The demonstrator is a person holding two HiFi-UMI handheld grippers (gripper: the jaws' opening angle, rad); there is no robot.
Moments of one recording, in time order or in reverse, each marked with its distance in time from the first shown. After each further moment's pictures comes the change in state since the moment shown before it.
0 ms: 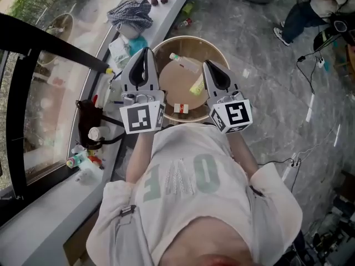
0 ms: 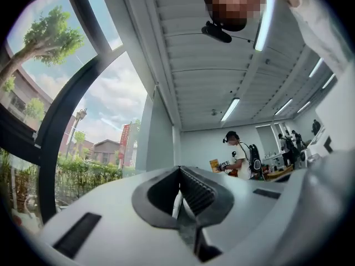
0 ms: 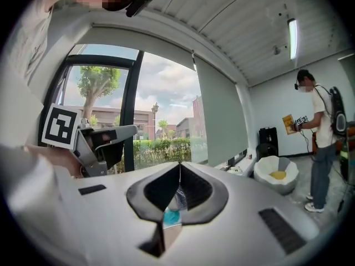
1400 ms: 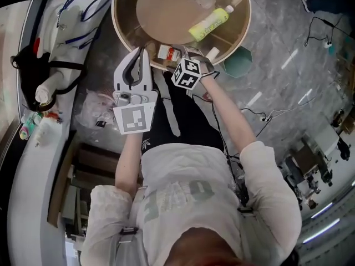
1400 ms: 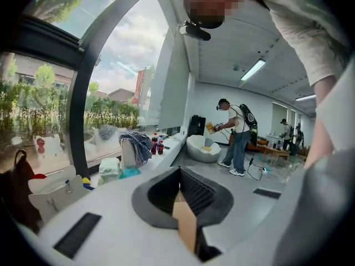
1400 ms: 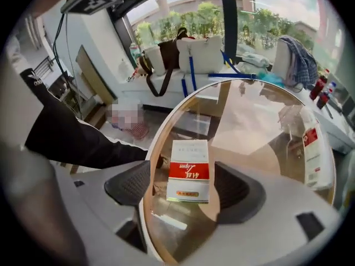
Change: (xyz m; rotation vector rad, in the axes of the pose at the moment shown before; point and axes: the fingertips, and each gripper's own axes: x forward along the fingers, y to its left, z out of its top) left arm -0.145 0.006 -0.322 -0.211 0.527 0.115; right arm -0.085 0.113 -0.575 -0.491 1.198 0.897
